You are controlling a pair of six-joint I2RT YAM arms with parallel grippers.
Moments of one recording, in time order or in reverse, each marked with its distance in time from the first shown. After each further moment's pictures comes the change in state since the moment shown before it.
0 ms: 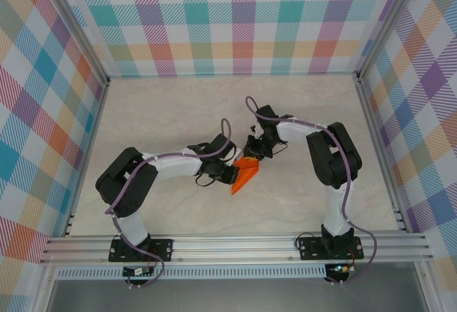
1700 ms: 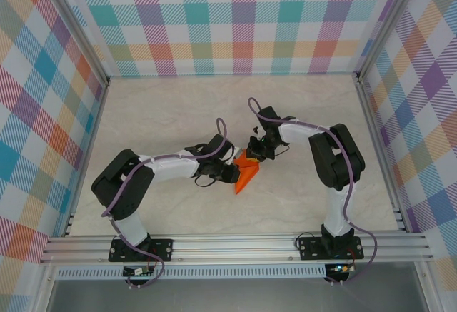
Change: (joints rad) left arm 0.003 -0.038 -0.042 0.075 0.048 -0.090; right arm -0.005 -0.032 -0.042 0.013 0.018 0.031
